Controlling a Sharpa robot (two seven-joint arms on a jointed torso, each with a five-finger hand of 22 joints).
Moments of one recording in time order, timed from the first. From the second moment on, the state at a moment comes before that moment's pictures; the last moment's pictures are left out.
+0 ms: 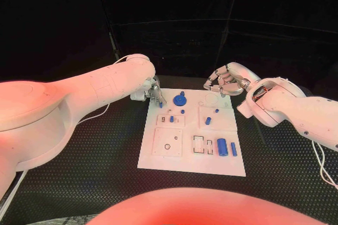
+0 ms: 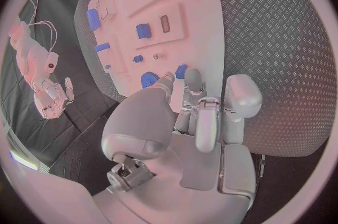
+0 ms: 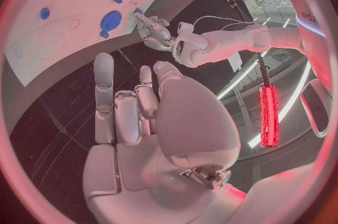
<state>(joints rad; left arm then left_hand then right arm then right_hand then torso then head) 1.27 -0.31 -0.09 0.72 -1.04 0.45 -0.51 1.14 0.07 0.03 0.18 0.13 0.84 0.10 0.69 0.11 1.13 0.02 1.04 0.56 1.46 -0.05 1.55 1.31 0.10 1.34 0.07 1.19 1.09 1.11 -0.78 0.10 1.48 -1.10 -0.33 0.00 1.38 -0.08 0.07 0.28 0.49 0.94 0.08 0.48 0.31 1.35 0.00 1.25 1.22 1.47 -0.05 1.38 1.29 0.16 1.09 0.05 1.03 0.56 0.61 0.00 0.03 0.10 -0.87</state>
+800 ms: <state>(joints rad) 1.26 -0.31 -0.09 0.72 -1.04 0.44 -0.50 1.24 0.14 0.12 0.09 0.13 0.84 0.09 0.69 0.10 1.14 0.02 1.04 0.56 1.46 -0.05 1.56 1.31 0.10 1.35 0.06 1.20 1.10 1.11 -0.78 0.10 1.48 -1.10 -0.32 0.00 1.38 -0.08 0.07 0.29 0.49 0.94 0.08 0.48 0.31 1.35 0.00 1.25 1.22 1.47 -0.05 1.38 1.29 0.16 1.09 0.05 1.03 0.56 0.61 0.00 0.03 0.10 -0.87</state>
